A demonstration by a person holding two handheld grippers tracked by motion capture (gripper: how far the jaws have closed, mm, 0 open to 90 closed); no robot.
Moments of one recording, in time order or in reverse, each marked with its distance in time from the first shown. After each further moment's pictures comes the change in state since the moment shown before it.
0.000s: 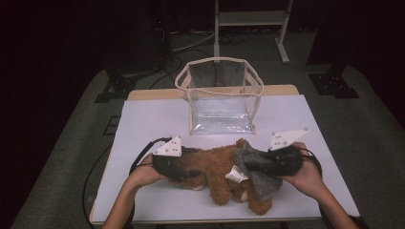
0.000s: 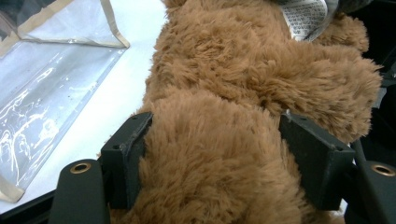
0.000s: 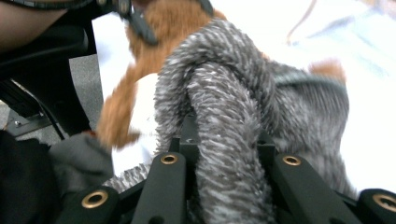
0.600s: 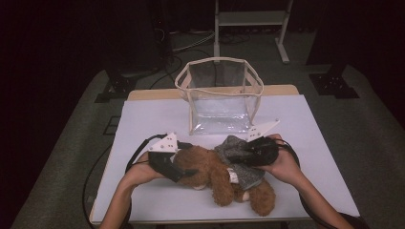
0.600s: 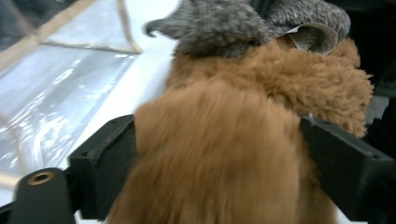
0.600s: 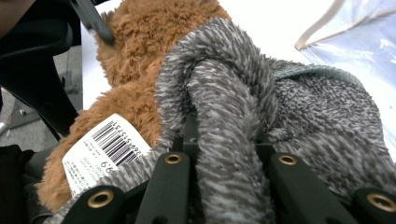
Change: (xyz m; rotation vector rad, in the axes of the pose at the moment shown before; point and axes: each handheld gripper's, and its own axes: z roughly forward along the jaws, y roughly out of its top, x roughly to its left) left arm 0.005 0.002 -0.023 -0.040 0.034 -0.053; right arm -0.021 0.013 0.048 0.060 0.043 0.015
